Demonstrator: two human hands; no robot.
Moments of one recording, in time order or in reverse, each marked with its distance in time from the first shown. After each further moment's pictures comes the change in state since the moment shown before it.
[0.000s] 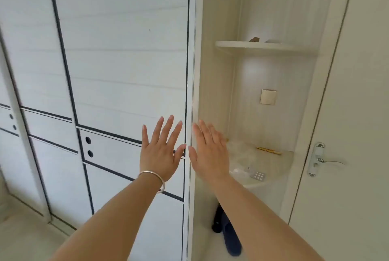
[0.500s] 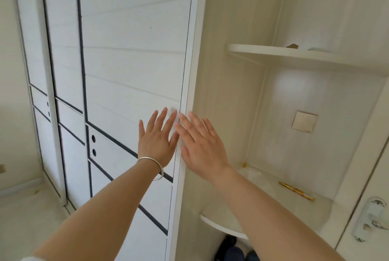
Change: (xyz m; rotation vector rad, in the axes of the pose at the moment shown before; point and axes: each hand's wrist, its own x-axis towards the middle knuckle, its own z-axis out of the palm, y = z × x) left_hand 0.111 0.015 0.067 0.010 0.002 -0.364; right_hand 0.111 0.073 0.060 0.043 0.209 -0.566
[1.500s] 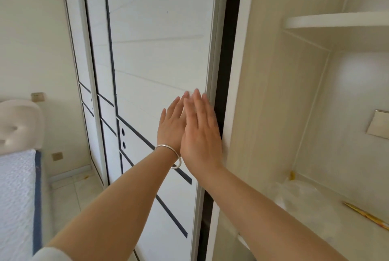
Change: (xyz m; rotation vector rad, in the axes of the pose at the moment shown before) left_hand 0.060 -0.046 0.019 -0.040 0.014 0.012; right_hand 0.077 -0.066 0.058 0.406 0.207 0.354
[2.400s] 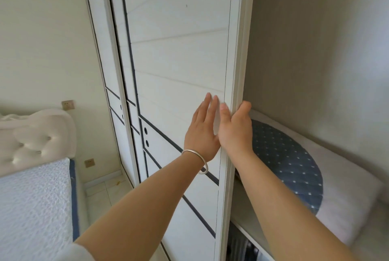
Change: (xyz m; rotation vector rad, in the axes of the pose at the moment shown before) left_hand 0.089 -0.191 0.040 -0.130 -0.001 0.052; right_hand 0.102 -0.059 0.195 0.586 -0.244 0.746
